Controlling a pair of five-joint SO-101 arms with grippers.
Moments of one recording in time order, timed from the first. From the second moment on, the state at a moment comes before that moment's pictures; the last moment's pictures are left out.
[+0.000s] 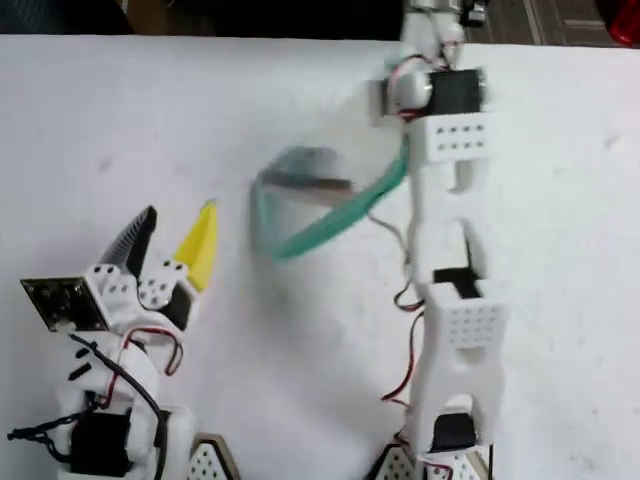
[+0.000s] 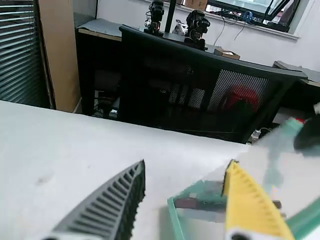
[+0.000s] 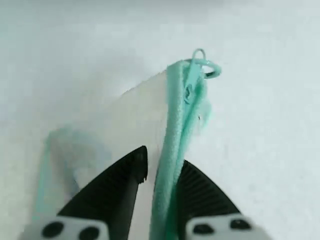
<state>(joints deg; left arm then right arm) -2.0 -104.7 75.2 45.8 13.9 -8.5 36.4 -61.7 97.4 -0.7</state>
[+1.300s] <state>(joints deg) -0.7 -104.6 56.1 58.9 -6.2 -5.5 -1.2 -31.6 97.4 10.7</state>
